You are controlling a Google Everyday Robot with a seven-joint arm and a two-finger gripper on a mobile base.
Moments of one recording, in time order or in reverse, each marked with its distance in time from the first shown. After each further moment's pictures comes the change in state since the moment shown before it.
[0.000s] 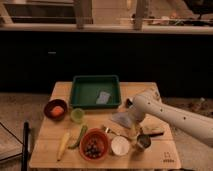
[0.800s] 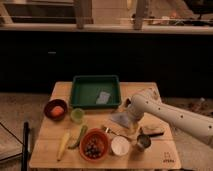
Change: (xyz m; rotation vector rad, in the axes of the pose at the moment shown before) arm -0.010 -0.015 0.003 0.009 -0.008 -0.041
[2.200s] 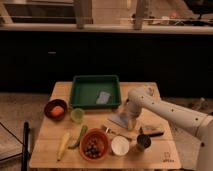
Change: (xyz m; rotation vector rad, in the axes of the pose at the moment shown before) arm 0.017 -0.015 0.028 -0.072 0.024 -0.007
